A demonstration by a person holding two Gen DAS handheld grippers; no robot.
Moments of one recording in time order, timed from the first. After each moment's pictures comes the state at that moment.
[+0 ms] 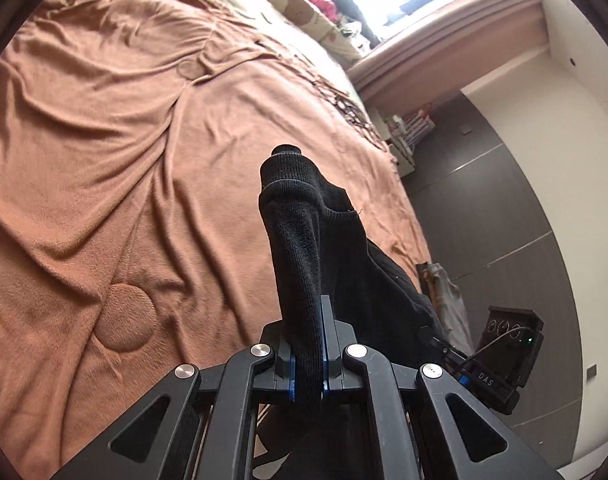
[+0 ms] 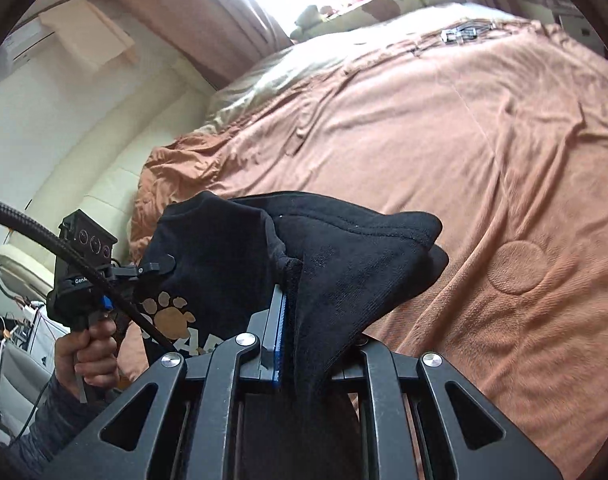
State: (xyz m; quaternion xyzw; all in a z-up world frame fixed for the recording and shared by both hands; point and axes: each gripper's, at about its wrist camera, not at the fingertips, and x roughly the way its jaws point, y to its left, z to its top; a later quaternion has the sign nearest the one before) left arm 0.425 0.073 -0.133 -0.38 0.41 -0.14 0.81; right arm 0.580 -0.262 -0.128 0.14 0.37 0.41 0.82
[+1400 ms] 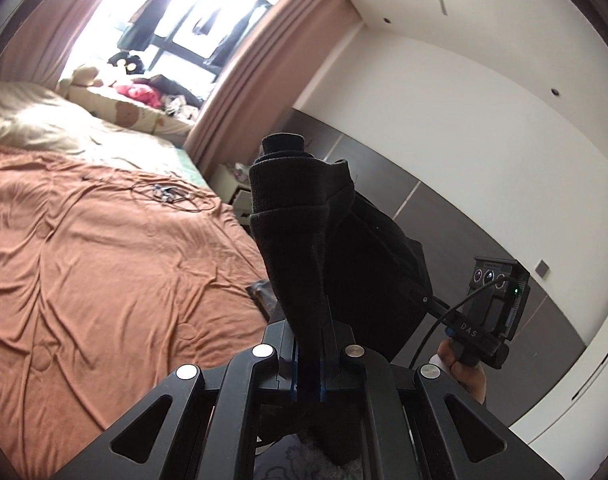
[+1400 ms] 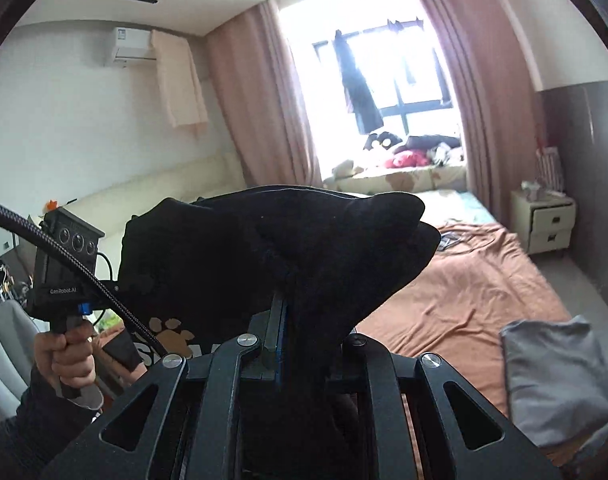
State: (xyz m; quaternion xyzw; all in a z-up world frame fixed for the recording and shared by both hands) left arm 0.264 -0.090 0.158 -0.24 0.24 -0.31 0.89; right arm 0.308 -0.525 0.074 0.06 0.12 0.39 0.91
